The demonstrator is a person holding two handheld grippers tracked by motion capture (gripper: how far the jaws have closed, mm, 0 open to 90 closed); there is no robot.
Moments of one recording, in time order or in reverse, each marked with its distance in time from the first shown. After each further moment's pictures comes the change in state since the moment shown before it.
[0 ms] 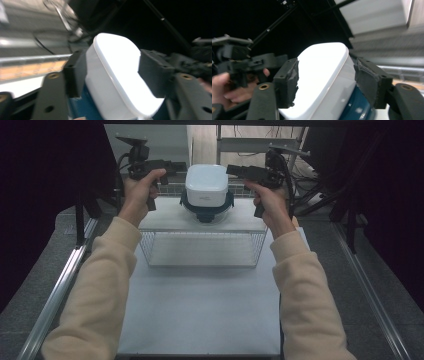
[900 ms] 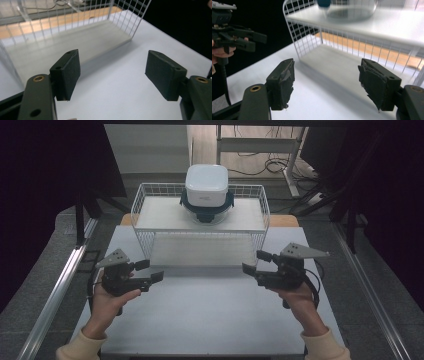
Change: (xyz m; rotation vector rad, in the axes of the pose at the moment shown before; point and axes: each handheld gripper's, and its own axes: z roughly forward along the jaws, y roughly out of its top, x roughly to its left) left arm 0.016 -0.248 -0.093 0.104 0.115 0.356; right arm 0.001 -0.195 -0.117 0.077 -0.023 -0.448
